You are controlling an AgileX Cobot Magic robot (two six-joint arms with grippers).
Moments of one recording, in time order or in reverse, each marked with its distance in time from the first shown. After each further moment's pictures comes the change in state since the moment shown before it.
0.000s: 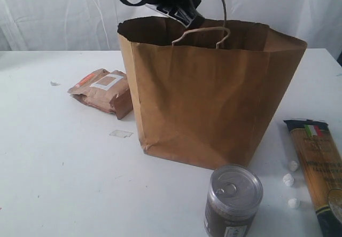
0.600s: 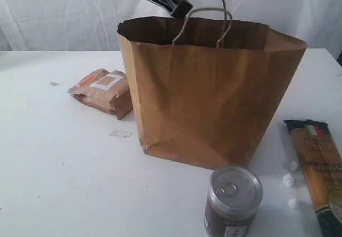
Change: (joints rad) left arm 0.000 -0.090 0.000 0.023 0.104 -0.002; right arm 0.000 0.000 0.000 0.000 0.000 0.000
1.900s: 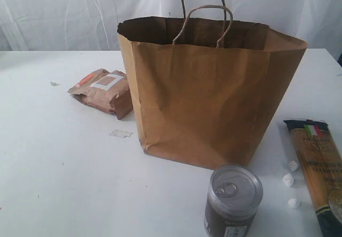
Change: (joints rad) left arm 0.527 -0.640 1.113 1.065 -0.058 -1.095; right arm 0.000 0.000 0.000 0.000 0.000 0.000
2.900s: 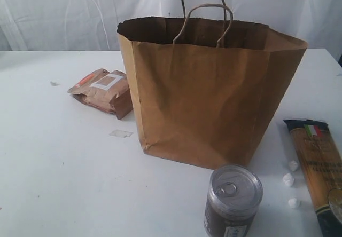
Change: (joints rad) left arm 0.256 -0.949 0.382 -0.736 -0.154 0.194; right arm 0.000 0.000 0.000 0.029 -0.015 0.024
